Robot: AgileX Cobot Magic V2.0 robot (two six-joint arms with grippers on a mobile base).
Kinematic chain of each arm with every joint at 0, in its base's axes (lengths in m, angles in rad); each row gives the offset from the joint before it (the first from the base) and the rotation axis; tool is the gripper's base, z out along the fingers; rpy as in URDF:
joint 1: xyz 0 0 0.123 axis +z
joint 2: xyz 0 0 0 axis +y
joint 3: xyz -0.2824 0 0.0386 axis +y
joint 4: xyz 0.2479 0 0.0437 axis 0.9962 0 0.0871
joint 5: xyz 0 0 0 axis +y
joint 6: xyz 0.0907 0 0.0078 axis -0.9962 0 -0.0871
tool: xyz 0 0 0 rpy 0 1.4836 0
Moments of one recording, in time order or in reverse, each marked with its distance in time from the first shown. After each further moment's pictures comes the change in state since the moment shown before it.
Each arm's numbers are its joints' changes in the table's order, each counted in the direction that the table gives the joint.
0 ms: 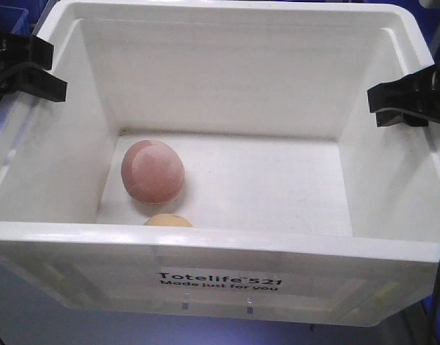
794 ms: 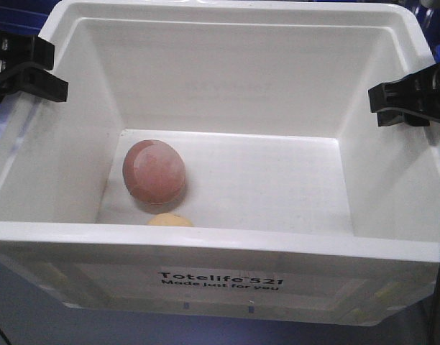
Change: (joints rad) left arm 0.000 0.001 0.000 -0.003 -0.001 0.000; right arm 0.000 0.000 0.000 -0.003 0.000 0.000
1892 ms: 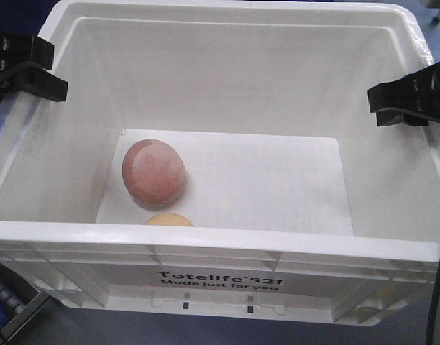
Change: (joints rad) left arm 0.000 0.001 0.000 0.000 -0.001 0.000; right arm 0.000 0.000 0.000 -0.001 -0.001 0.000
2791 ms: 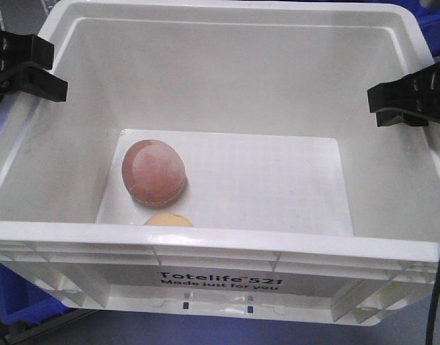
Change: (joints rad) left arm 0.000 0.000 0.000 0.001 0.000 0.000; right arm 0.000 0.000 0.000 0.001 0.000 0.000
